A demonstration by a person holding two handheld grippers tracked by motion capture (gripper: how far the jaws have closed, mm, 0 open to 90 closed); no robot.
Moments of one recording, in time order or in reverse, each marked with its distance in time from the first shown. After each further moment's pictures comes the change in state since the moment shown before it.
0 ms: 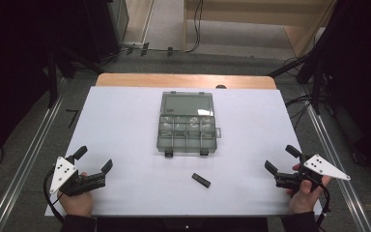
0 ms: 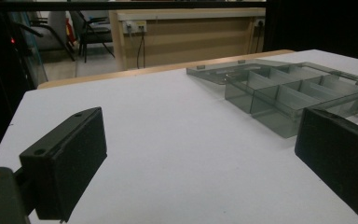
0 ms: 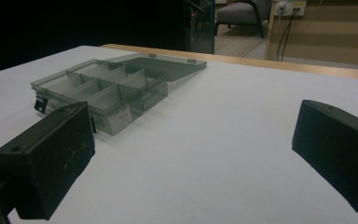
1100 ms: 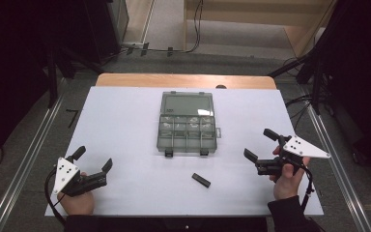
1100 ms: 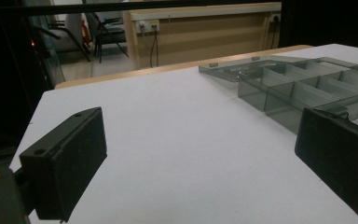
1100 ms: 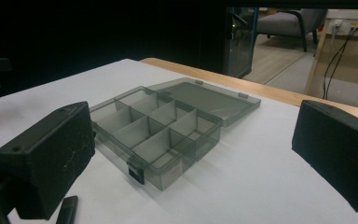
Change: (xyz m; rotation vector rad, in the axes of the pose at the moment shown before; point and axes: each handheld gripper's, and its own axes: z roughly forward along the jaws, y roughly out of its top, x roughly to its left) left arm -0.003 0.000 0.000 0.008 0.060 0.025; right arm 0.038 0.055 0.044 -0.009 0.152 -0.073
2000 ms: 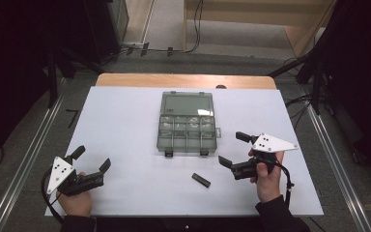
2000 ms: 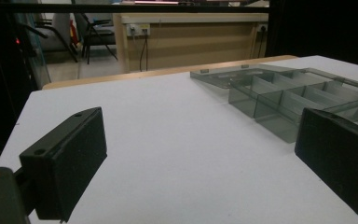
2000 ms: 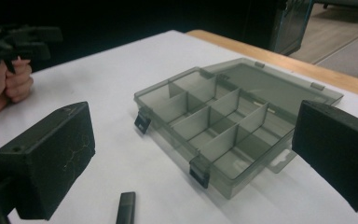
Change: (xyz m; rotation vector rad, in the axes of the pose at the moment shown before) left arm 0.007 0.000 -0.002 -0.024 -0.051 -0.045; right arm 0.045 0.015 0.042 0.139 0.158 -0.034
